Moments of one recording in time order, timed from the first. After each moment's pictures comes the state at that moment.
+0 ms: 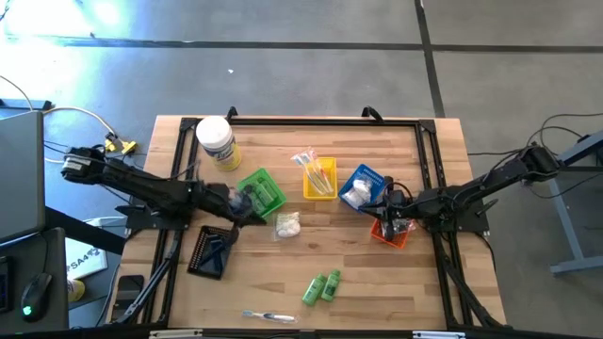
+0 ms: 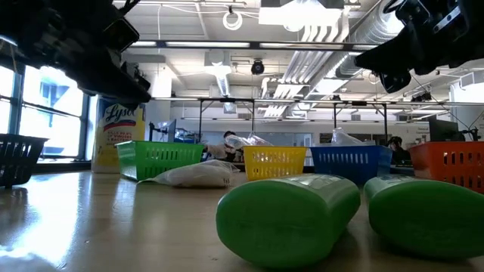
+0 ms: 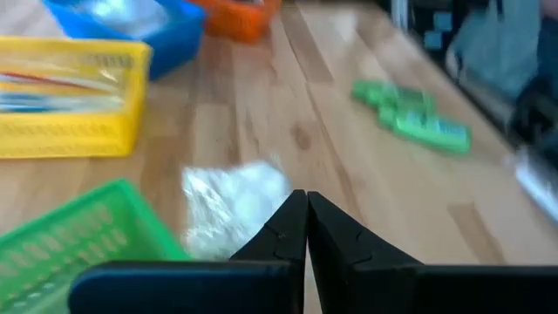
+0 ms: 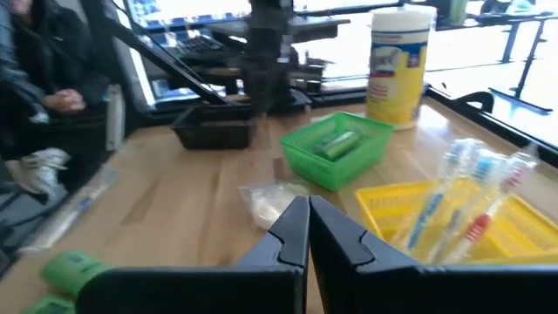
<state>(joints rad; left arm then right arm) -0.11 1.04 0.31 0.37 0.11 -0.10 0.32 0.83 0.18 0.51 0.37 0.16</state>
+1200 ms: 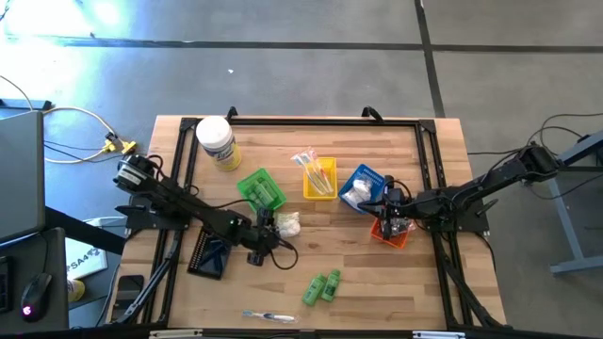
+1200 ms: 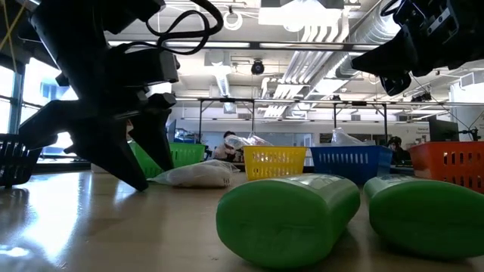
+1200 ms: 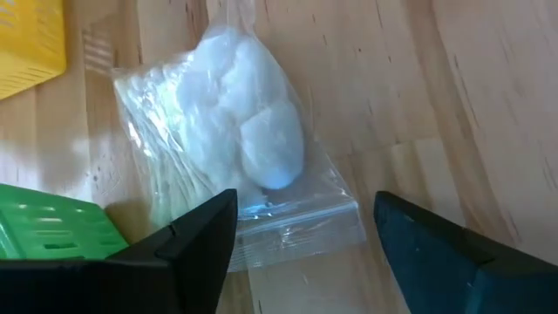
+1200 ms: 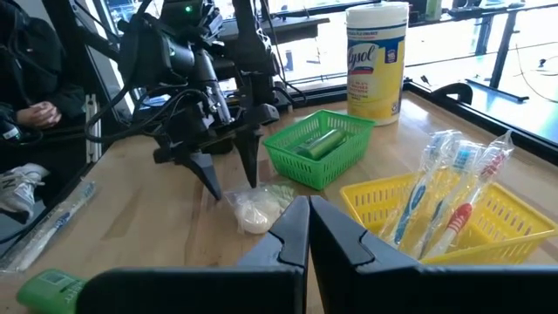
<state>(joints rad) -0.38 1.66 0.81 -0.18 -0.38 -0.03 0.33 0.86 0.18 0.53 0.44 0.21</state>
